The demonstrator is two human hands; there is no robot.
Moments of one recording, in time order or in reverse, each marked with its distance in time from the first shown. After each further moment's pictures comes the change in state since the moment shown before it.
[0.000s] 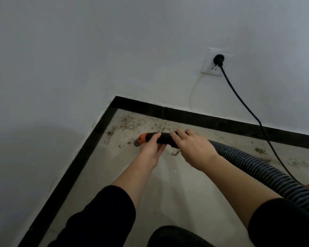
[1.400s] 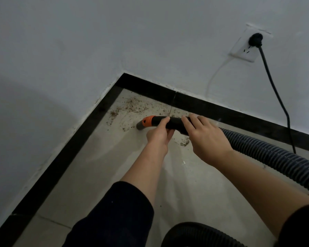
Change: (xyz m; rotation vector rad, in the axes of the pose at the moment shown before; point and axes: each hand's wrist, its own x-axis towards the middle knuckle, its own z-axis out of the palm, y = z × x) left_hand 0.039 -0.006 -0.029 -0.170 -0.039 0.009; right_hand 0.025 -0.034 0.042 -0.095 0.056 0.076
